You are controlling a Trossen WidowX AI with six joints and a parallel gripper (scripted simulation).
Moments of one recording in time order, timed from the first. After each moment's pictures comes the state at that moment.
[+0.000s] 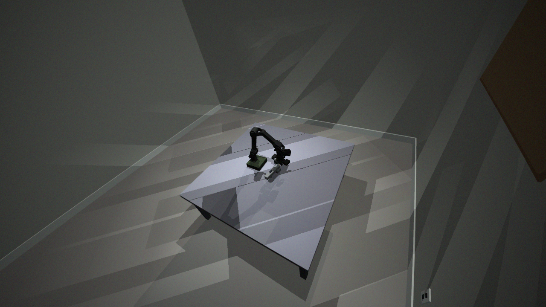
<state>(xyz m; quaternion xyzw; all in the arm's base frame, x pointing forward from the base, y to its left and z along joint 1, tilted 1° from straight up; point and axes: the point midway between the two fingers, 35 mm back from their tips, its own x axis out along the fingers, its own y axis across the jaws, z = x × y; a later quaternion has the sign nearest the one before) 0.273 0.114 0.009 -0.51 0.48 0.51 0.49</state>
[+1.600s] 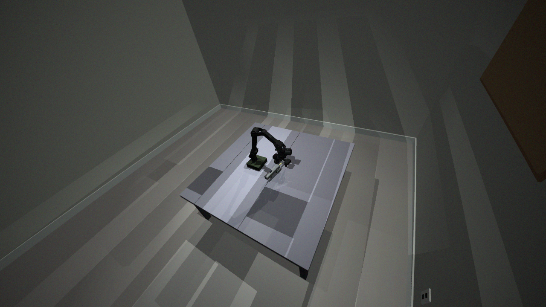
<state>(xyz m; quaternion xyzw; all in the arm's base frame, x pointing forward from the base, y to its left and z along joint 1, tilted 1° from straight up) 0.276 0.127 0.007 -0.51 0.48 0.51 0.50</state>
